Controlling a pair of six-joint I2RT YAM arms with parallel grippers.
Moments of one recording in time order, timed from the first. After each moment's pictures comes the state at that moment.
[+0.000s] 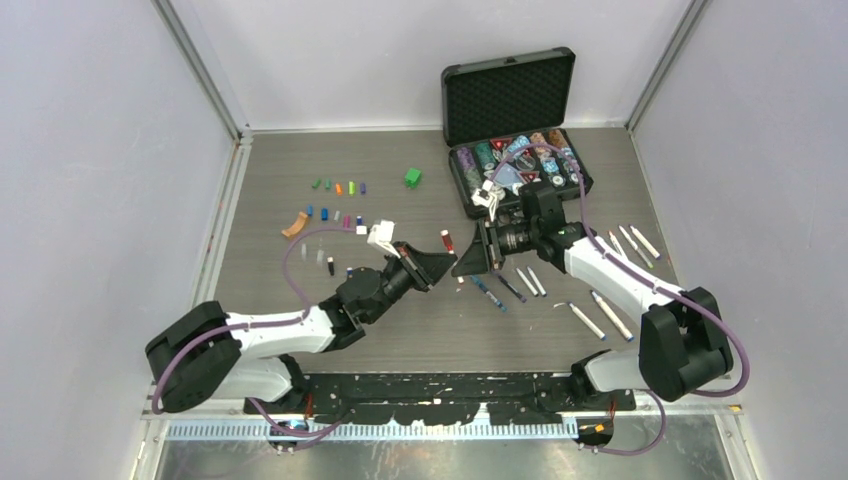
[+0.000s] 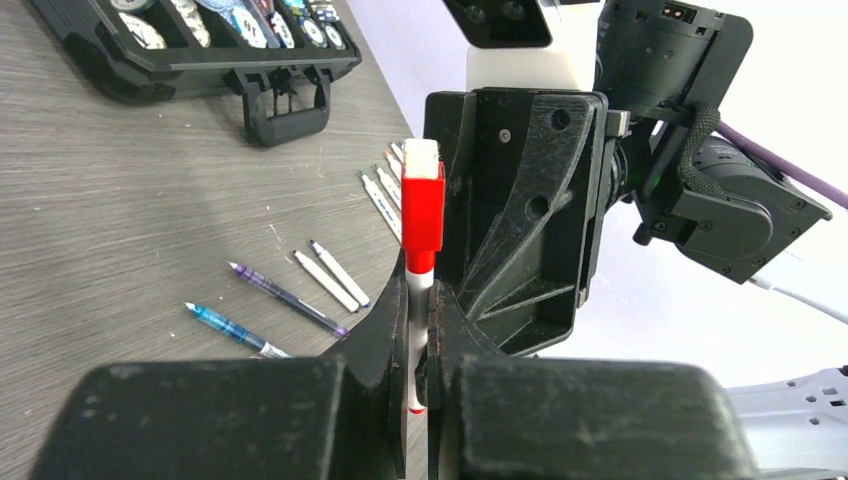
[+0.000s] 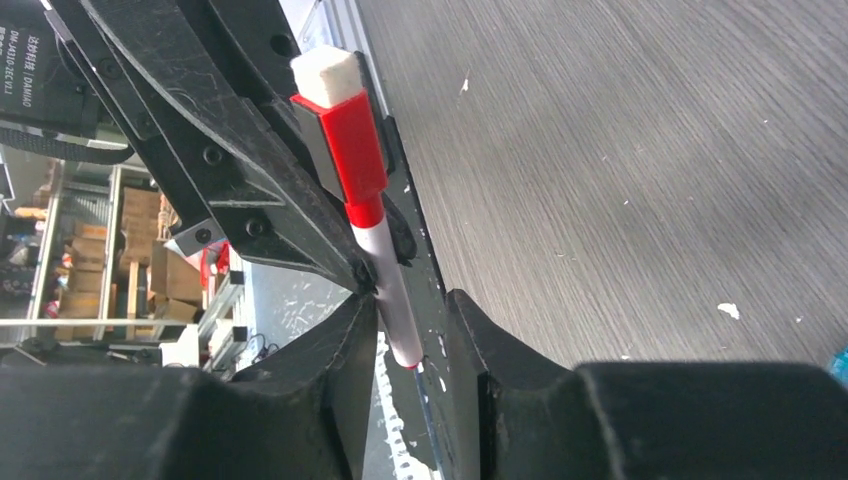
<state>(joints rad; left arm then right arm) -1.00 1.25 0.44 0.89 -0.23 -0.89 0.41 1.35 0.86 -0.19 -1.07 0.30</state>
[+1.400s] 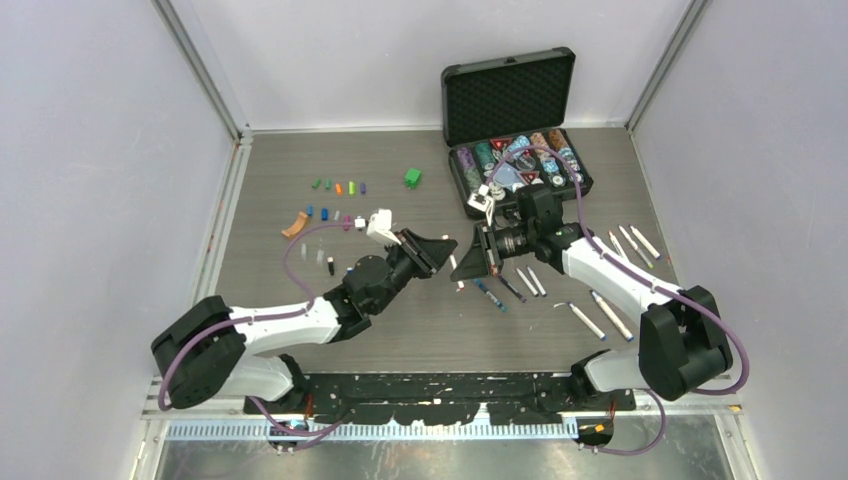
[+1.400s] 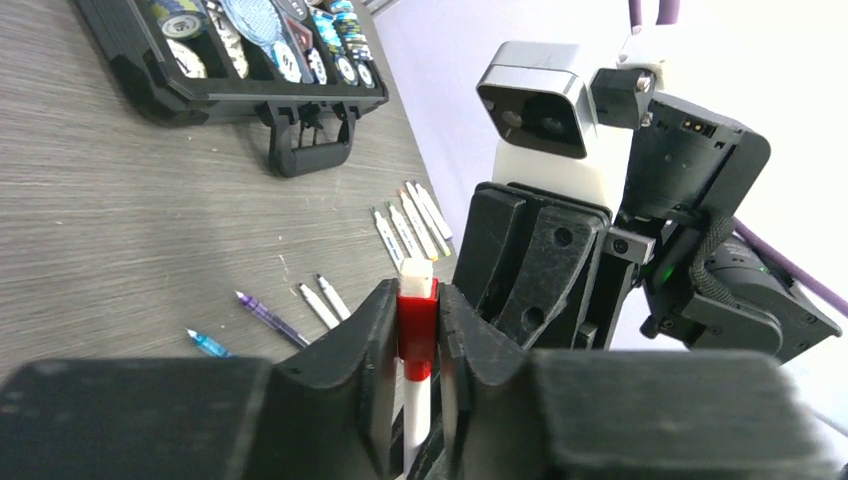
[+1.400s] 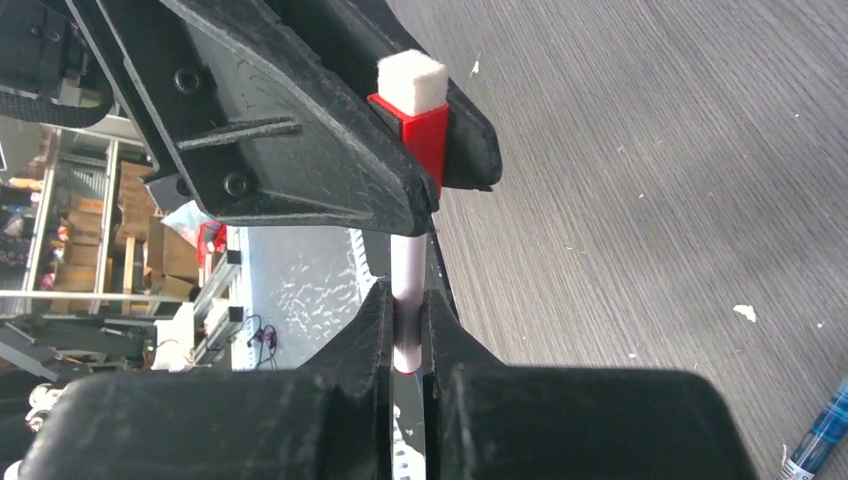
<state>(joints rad) -0.96 1.29 0.52 0.79 -0.32 -0.98 0.43 1.36 0.86 -0.22 -1.09 0.25</state>
